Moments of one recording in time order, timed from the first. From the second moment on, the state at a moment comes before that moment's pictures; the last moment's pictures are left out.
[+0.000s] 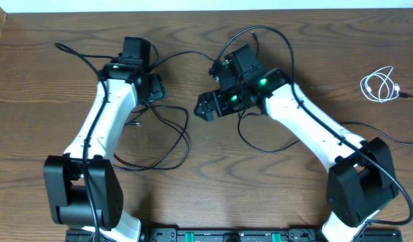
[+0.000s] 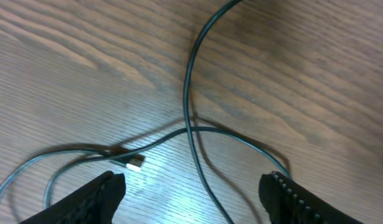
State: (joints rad) left arm -0.08 1.73 1.35 -0.86 -0.08 -0.40; right arm 0.59 1.86 1.47 -0.69 -0.48 0.28
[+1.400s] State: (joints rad) left arm 0.27 1.73 1.36 -0.87 0.31 -0.40; right arm 0.61 1.86 1.48 -0.93 -0.49 0.31
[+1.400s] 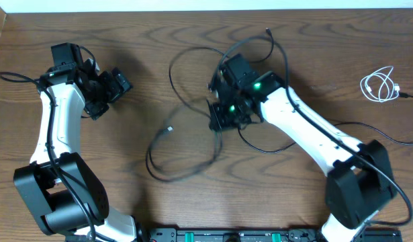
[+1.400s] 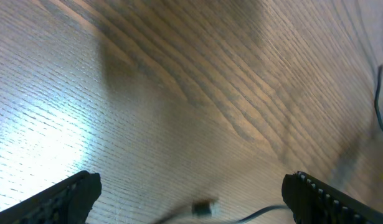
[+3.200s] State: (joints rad) left arm 0.27 1.73 1.36 -0.87 0.31 -0.40; right arm -0.24 2.06 2.14 -1.38 0.17 0.14
